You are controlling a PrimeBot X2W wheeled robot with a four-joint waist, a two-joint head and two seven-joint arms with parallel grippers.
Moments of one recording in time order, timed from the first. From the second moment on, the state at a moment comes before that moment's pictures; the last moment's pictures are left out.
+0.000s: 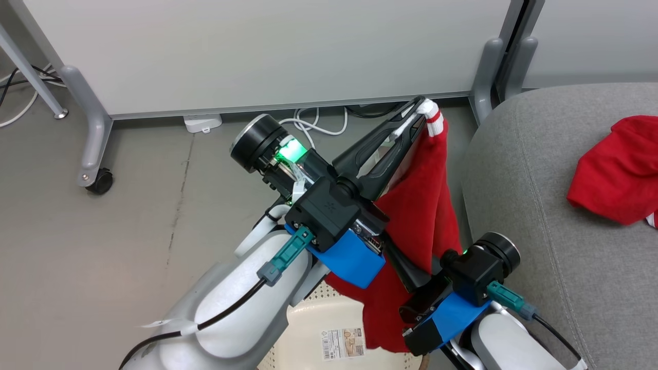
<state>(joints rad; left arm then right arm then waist) -0.69 0.13 -0.76 0.17 -0.21 -0.05 -0.26 -0.34 -0.16 0.53 0.26 0.23 0.13 -0.26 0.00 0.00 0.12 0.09</state>
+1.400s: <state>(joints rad) -0.63 0.13 -0.74 0.20 -0.19 -0.07 -0.26 -0.30 -0.13 0.43 0.21 0.21 0.13 -0.26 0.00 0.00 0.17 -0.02</state>
